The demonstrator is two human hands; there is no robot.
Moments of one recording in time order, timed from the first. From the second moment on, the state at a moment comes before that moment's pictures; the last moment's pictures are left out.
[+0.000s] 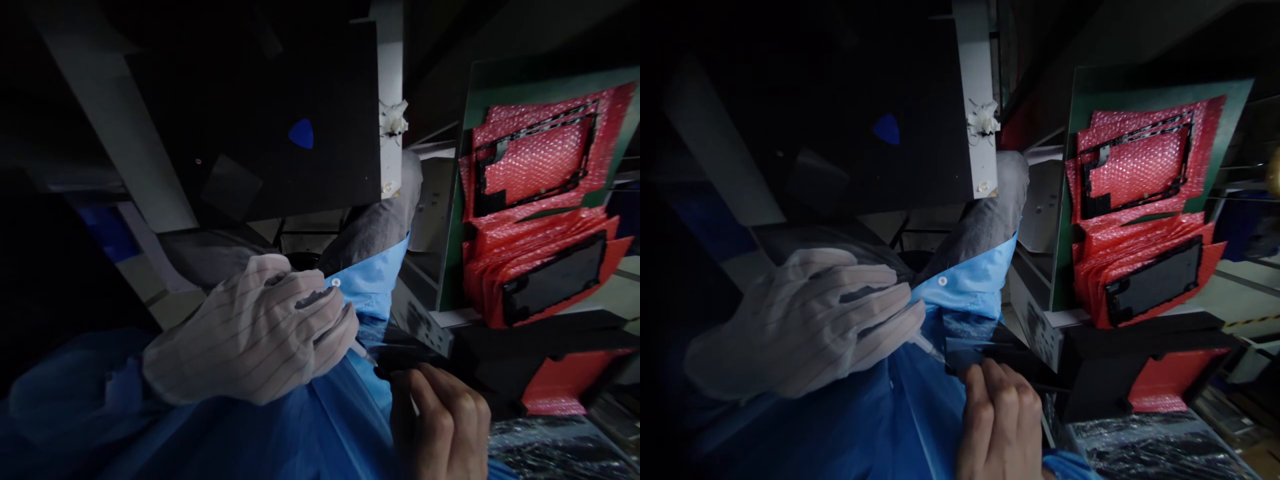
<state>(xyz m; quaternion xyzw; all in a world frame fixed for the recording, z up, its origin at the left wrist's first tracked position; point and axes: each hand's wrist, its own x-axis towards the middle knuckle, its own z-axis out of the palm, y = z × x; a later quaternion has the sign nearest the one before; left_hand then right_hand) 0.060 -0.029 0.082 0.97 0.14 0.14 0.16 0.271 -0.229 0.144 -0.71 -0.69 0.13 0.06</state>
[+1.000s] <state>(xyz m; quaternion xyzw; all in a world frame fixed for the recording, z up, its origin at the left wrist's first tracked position) 0.061 -0.027 0.083 0.96 0.16 0.14 0.15 0.276 -0.226 0.147 -0.70 -0.70 0.13 0.04</state>
